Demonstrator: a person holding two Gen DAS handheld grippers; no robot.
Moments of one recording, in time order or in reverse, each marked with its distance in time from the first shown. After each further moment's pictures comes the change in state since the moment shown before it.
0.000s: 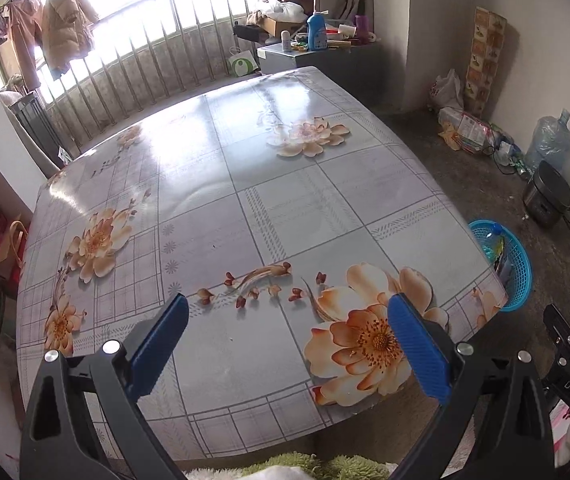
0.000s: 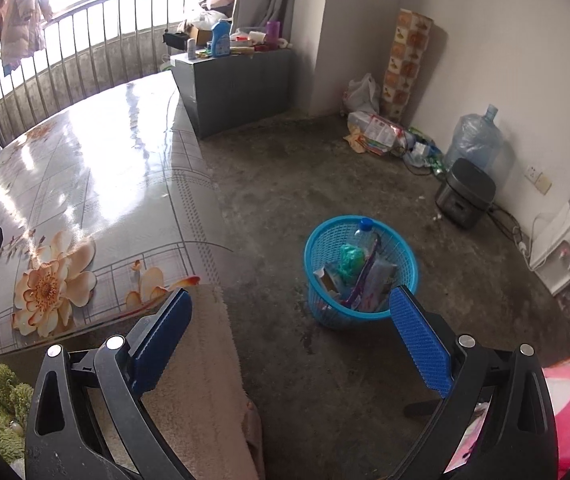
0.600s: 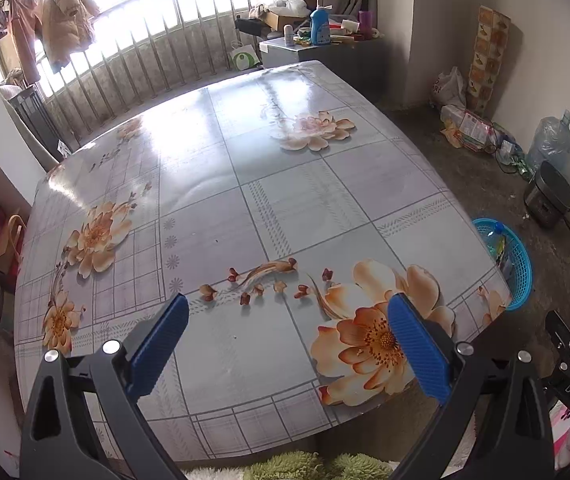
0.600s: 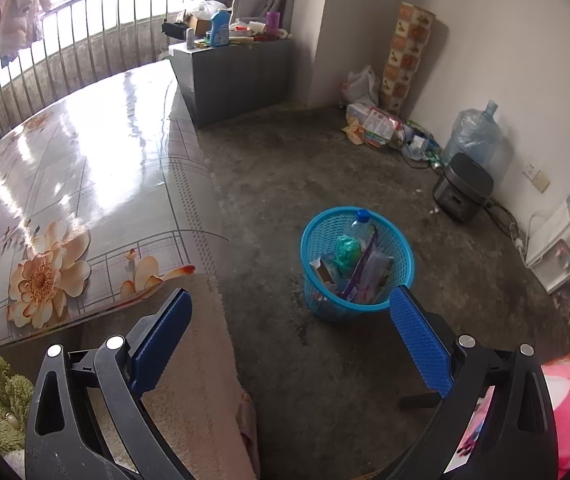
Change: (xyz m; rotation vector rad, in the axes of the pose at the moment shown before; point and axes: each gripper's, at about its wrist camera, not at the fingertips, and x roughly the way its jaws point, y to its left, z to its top) left arm 0.005 0.007 0.000 -0.017 0.019 -0.007; right arm -0.002 0.008 -0.003 -0.015 0.025 -0.005
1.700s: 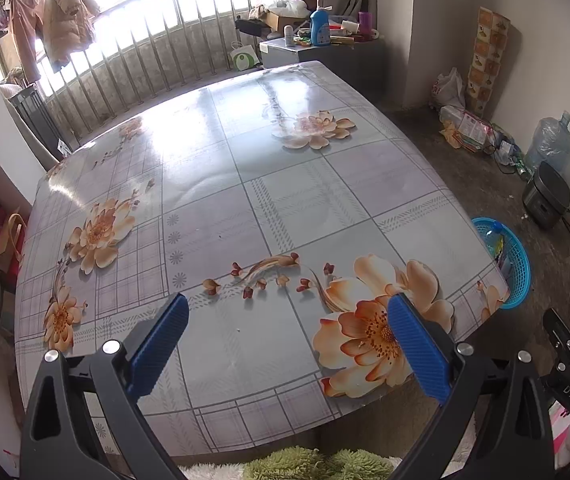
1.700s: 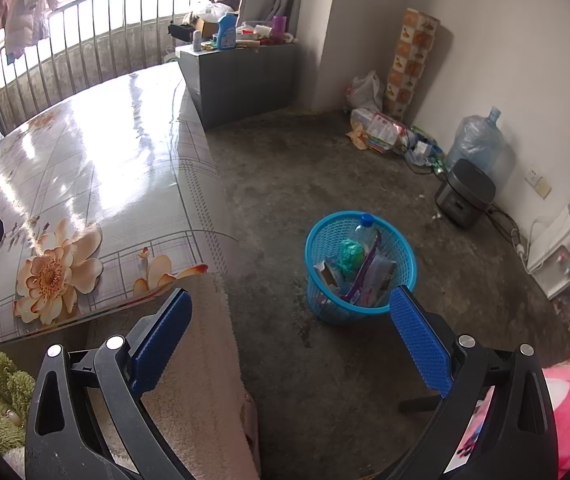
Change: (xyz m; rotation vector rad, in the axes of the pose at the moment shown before) left arm -0.004 0.005 -0.002 0.000 -0.002 -0.006; right arm -0.006 0.003 0.001 -0.012 -0.012 0.006
